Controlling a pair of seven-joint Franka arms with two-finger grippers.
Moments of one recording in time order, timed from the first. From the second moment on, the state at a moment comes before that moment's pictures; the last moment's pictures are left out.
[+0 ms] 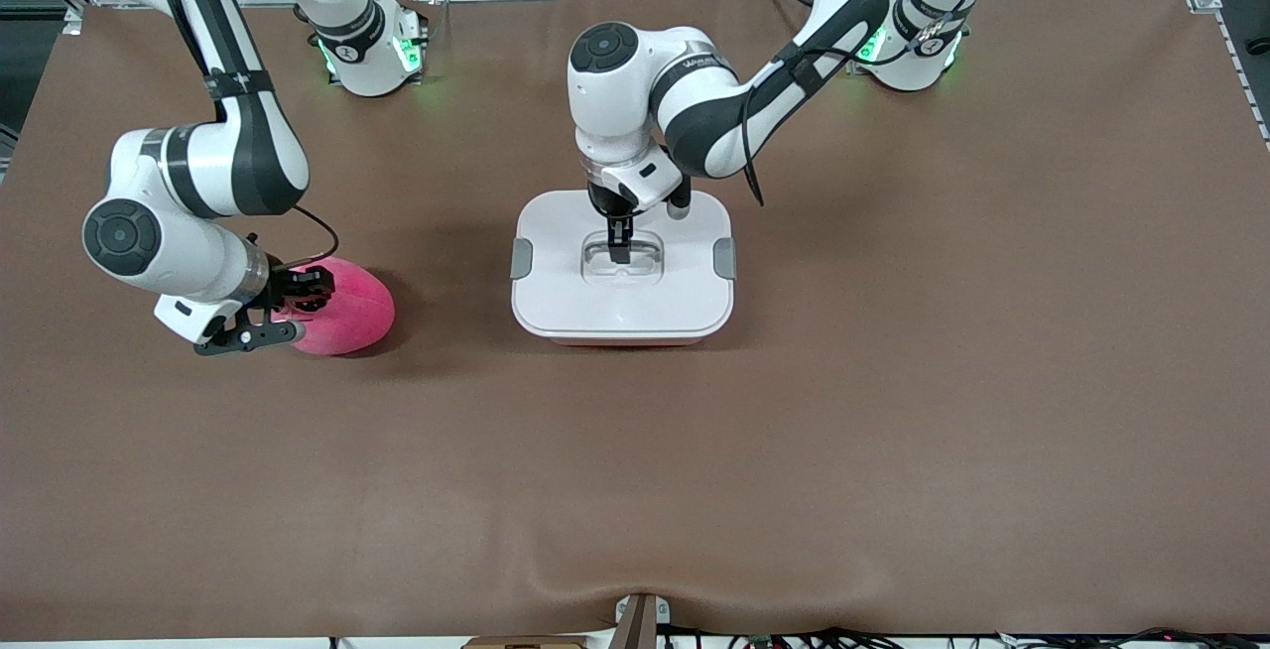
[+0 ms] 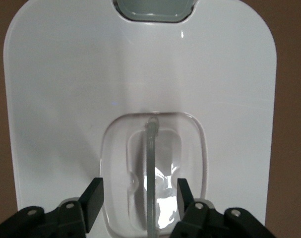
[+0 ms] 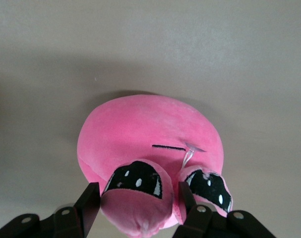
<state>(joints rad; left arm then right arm) -0.45 0.61 -0.59 -1.56 0.55 2.12 -2.77 0.15 0.24 -0.08 -1.98 -0.03 2.03 -0.10</state>
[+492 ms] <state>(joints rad) -0.43 0.62 -0.59 -1.55 0.55 2.12 -2.77 0.15 0.24 -0.08 -1.97 -0.03 2.01 -0.10</state>
